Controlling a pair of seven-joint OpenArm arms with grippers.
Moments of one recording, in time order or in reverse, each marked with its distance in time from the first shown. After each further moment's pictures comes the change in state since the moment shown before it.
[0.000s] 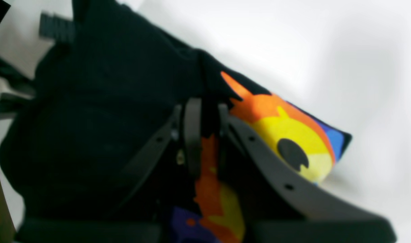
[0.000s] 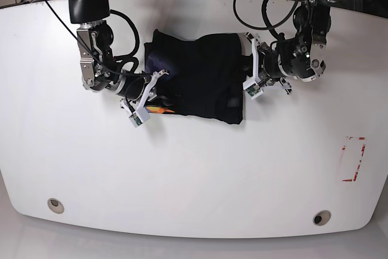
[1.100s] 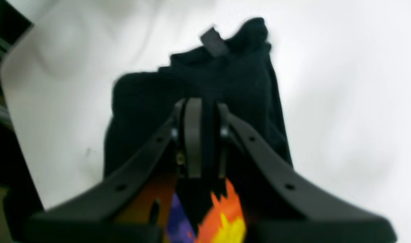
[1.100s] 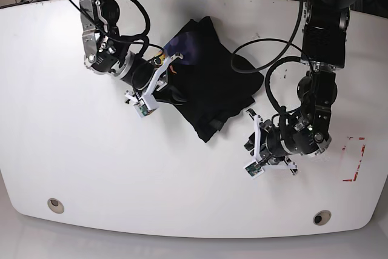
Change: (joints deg) left arm -26.2 0.1 5.1 -7.2 2.6 0.0 0.8; right arm -11.5 -1.0 0.0 26.9 -0.2 -8.7 -3.4
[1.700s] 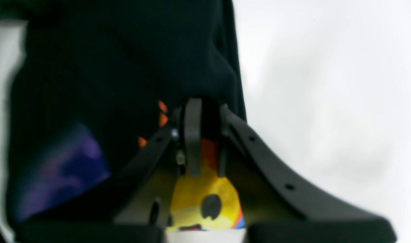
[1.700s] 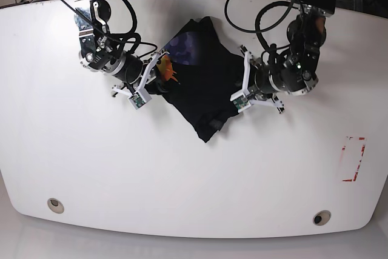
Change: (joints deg) left arm 23.5 1.4 0.0 12.7 0.6 -0.1 0.8; right arm -0.3 2.6 0.0 -8.2 -11.7 0.8 4.3
